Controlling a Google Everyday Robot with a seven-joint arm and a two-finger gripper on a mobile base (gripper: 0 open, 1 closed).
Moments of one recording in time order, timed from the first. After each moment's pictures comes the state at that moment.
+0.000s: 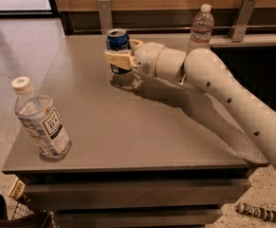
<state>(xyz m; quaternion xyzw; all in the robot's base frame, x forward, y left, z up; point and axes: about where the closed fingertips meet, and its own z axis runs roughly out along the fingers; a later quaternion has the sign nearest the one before) 0.677 0.047 0.914 -0.36 0.62 0.34 0.61</state>
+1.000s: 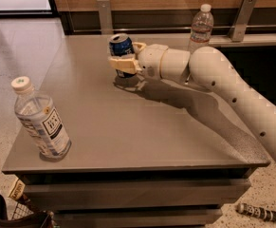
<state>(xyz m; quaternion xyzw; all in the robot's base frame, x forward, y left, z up) 0.670 0.034 0.902 -0.40 0.62 0.31 0.60</state>
